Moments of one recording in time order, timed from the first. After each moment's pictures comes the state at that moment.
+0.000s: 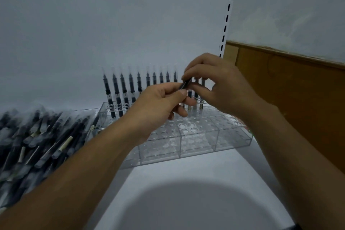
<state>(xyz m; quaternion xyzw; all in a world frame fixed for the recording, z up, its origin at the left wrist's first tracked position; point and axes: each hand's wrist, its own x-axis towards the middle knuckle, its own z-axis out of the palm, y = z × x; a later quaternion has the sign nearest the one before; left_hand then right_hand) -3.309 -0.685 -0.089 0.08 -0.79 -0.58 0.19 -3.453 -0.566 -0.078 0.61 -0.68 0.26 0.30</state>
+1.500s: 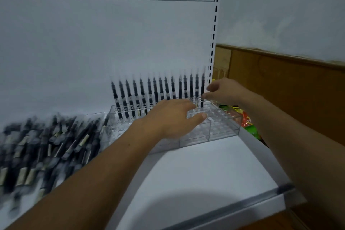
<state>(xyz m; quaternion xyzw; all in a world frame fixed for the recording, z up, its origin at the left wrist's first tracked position) -3.315 -0.664 -0.092 0.04 -1.00 -0.06 0.05 -3.474 -0.543 -0.076 0.33 -0.92 0.20 -0.01</state>
